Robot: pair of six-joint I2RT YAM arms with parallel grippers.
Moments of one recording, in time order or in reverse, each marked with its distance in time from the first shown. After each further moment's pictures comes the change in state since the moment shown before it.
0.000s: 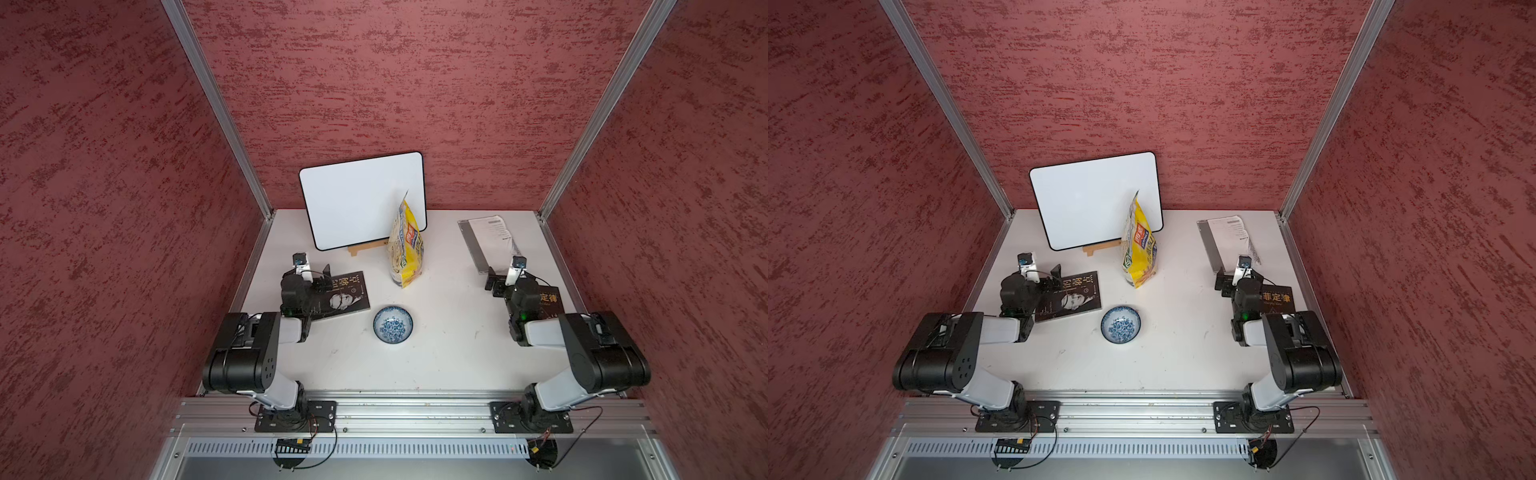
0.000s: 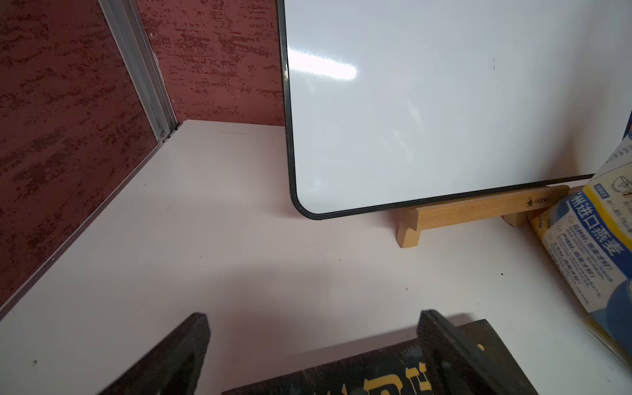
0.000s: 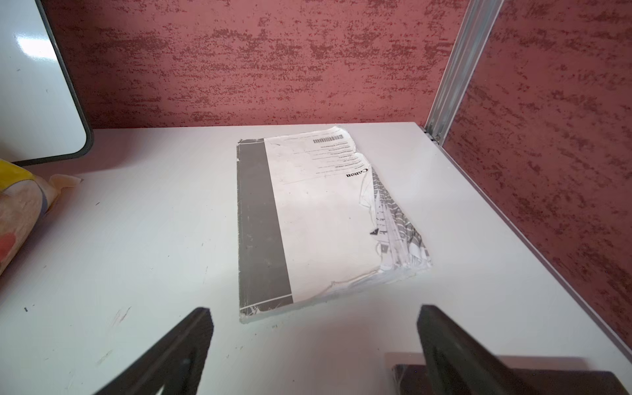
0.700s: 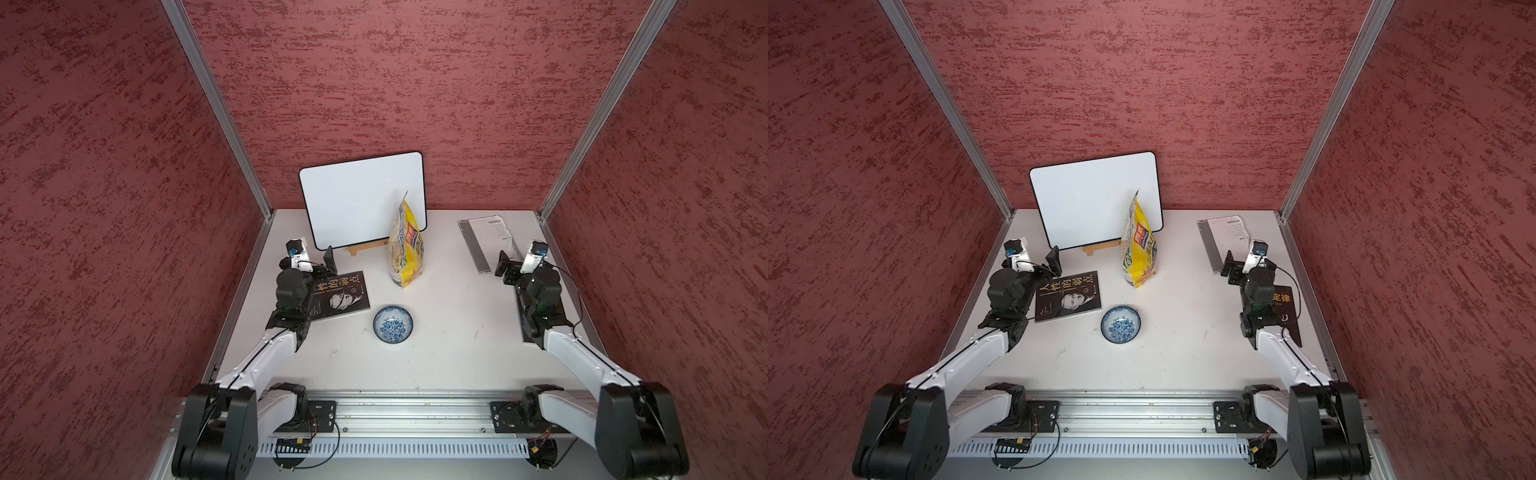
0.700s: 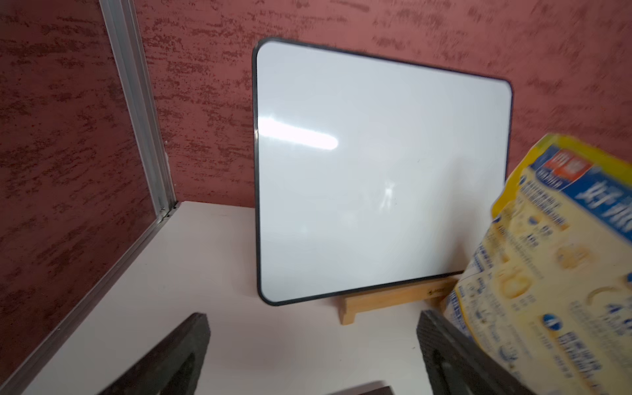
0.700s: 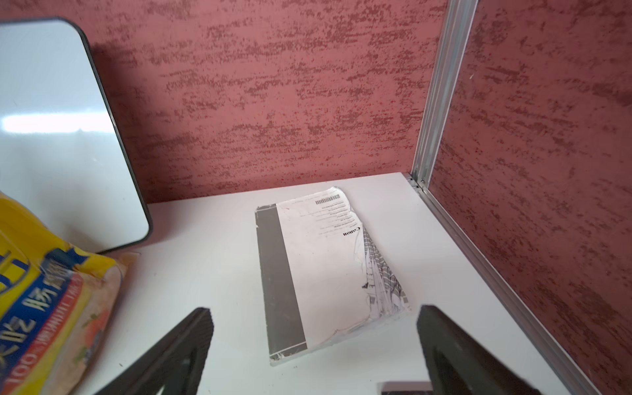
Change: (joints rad) left arm -0.140 -0.505 0.172 -0.418 -0.108 -0.148; right arm 0.000 -0.496 0.189 -0.586 -0.018 0.124
